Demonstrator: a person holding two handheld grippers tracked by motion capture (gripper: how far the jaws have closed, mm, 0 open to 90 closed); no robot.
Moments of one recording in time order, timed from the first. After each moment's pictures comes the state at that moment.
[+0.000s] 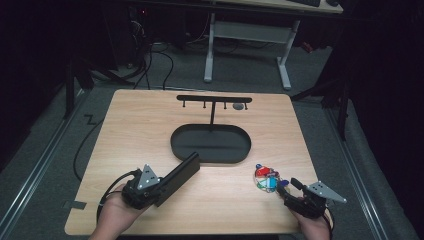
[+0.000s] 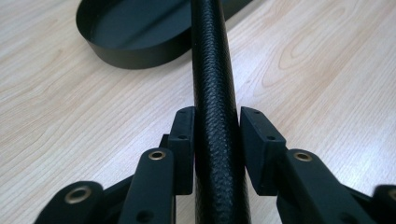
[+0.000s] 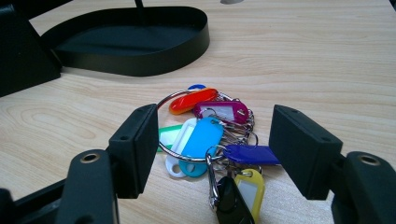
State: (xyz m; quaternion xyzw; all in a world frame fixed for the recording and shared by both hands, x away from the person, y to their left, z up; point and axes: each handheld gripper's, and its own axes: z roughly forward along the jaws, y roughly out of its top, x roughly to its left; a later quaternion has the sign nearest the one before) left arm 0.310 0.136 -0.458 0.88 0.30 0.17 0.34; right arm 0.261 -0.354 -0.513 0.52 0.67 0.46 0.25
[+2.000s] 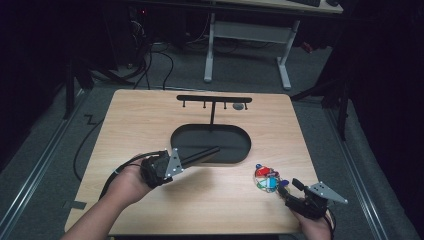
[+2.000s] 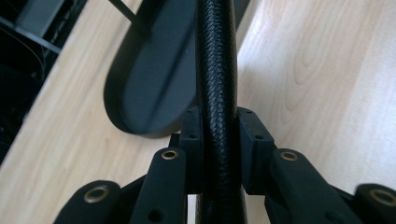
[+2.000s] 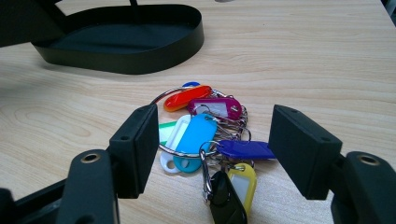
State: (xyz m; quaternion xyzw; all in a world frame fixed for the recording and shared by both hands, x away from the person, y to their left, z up) left arm 0.345 0.087 -0.406 0.93 0.10 0.25 0.25; right arm 0.258 -0.356 -0.513 0.53 0.67 0.45 0.25
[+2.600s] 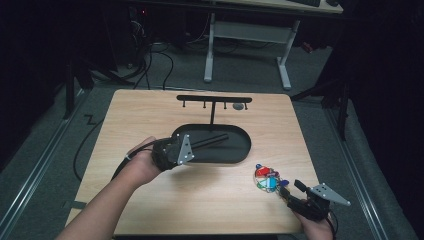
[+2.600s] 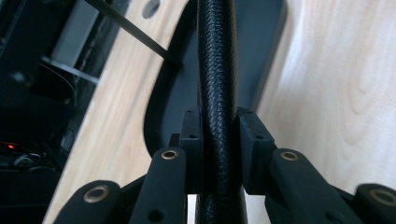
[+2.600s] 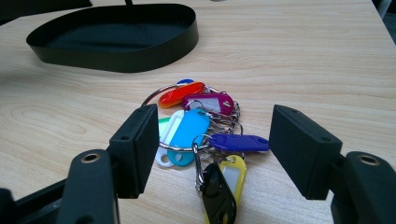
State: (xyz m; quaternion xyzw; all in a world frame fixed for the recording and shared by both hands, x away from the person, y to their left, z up) left arm 0.381 0.061 -0.396 0.92 0.06 0.30 0.25; right arm 0.254 -0.361 -0.513 0.53 0.67 0.45 0.26
